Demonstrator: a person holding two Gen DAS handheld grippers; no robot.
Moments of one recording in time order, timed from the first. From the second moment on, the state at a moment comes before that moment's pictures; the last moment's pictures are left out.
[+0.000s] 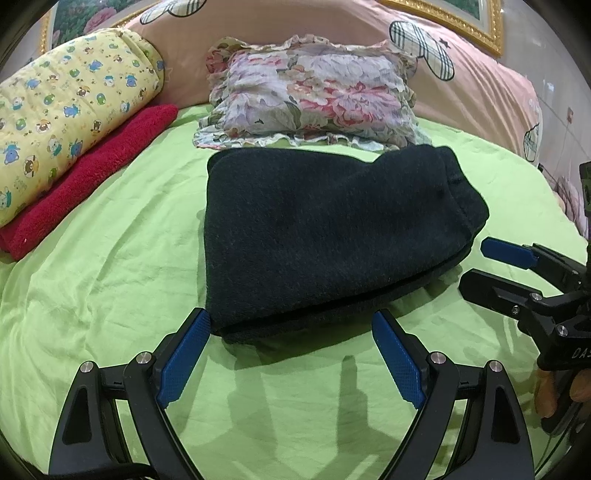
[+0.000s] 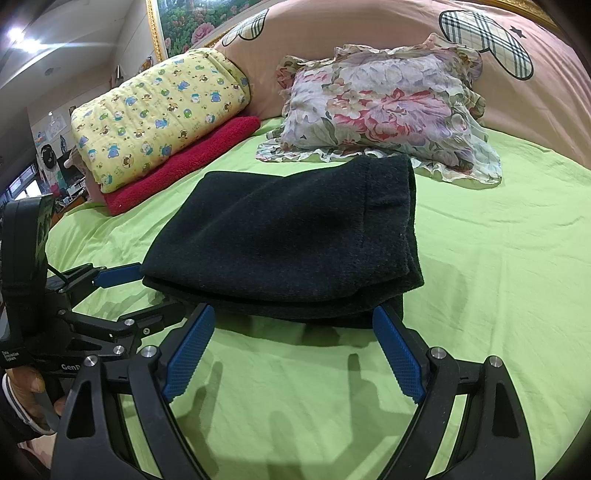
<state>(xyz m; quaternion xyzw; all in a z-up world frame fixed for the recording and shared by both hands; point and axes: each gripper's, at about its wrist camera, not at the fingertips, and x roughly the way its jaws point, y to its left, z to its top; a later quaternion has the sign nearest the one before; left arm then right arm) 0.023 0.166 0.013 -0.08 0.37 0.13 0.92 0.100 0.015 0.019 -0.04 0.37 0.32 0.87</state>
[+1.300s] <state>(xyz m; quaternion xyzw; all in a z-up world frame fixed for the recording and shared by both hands) 0.023 0.170 0.030 -0.08 0.35 0.14 0.92 0.099 0.016 0.034 -0.03 0.35 0.32 0.88</state>
